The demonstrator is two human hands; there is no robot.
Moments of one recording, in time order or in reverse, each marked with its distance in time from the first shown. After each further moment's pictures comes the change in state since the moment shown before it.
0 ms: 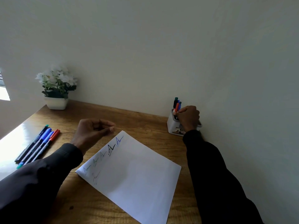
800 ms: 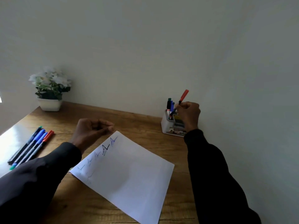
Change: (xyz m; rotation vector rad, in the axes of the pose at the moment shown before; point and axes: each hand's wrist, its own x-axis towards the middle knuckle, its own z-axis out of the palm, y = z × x) left_hand -0.001 0.005 0.012 0.012 -0.002 0.027; right_hand -0.005 -0.013 -0.043 0.301 0.019 -0.001
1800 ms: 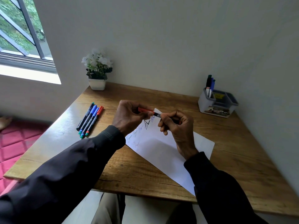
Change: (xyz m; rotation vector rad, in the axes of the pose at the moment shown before) left_hand -0.045 0.014 -0.017 0.161 -0.072 0.195; right_hand -0.219 -0.035 0.056 0.610 -0.510 -0.080
